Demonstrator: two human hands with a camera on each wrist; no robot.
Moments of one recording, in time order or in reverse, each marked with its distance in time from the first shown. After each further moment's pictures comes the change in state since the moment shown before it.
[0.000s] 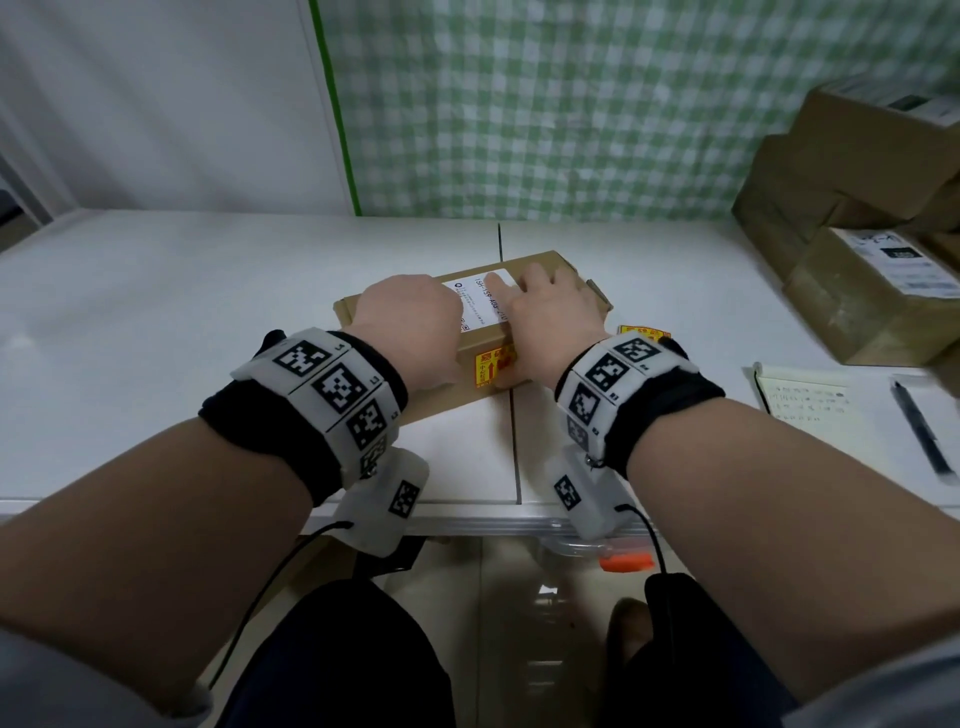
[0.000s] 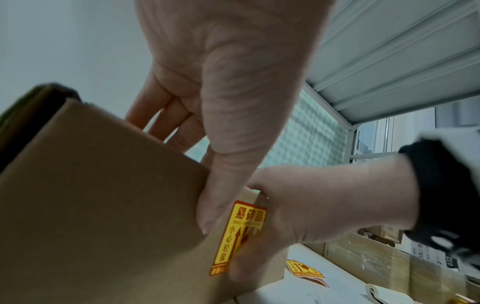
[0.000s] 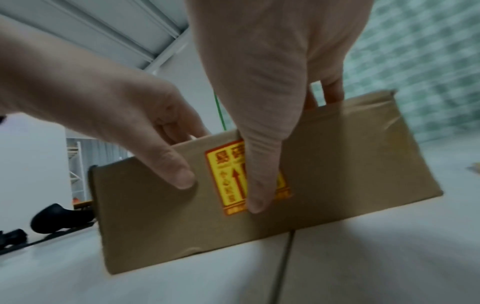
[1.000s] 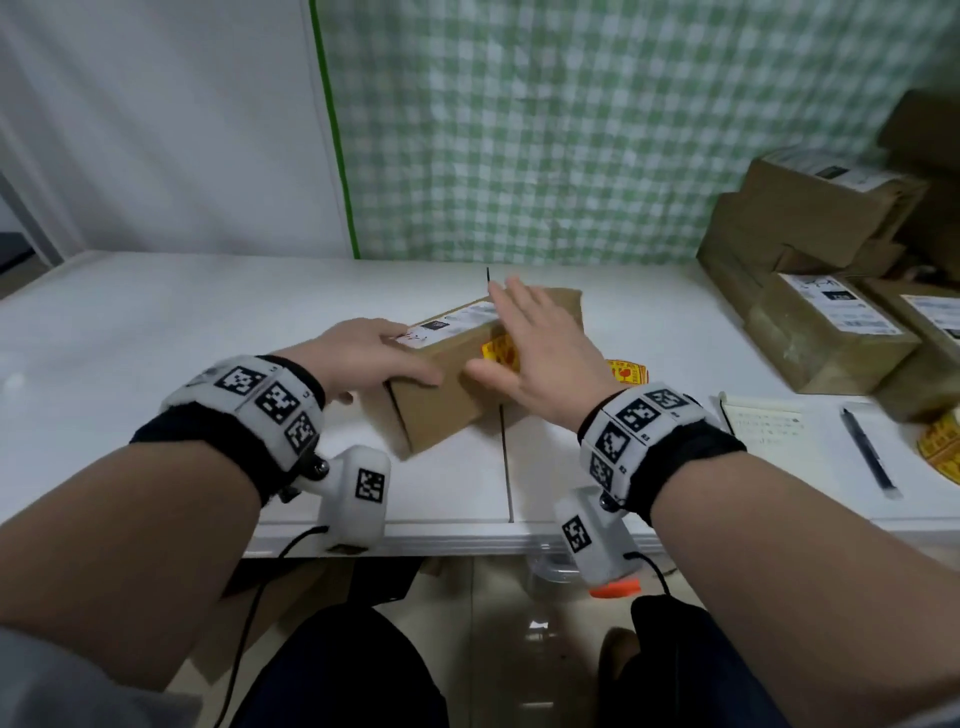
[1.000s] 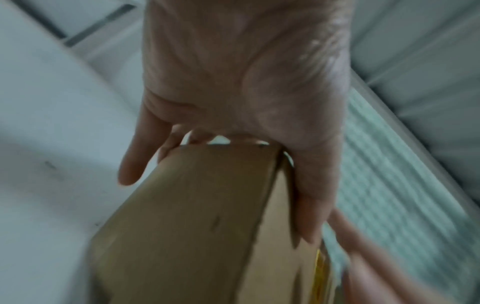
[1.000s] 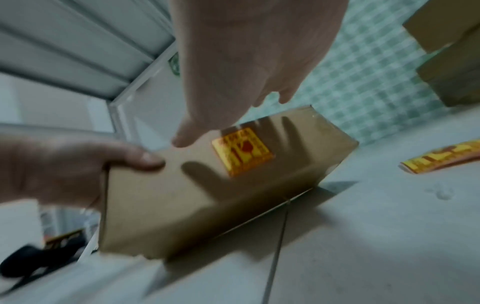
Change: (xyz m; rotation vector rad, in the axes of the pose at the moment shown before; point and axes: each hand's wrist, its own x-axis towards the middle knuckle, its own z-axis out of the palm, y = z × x) left_hand -0.024 -0.053 0.004 -1.042 -0.223 -0.325; right_hand -0.035 0.012 -0.015 0.358 0.208 -0.145
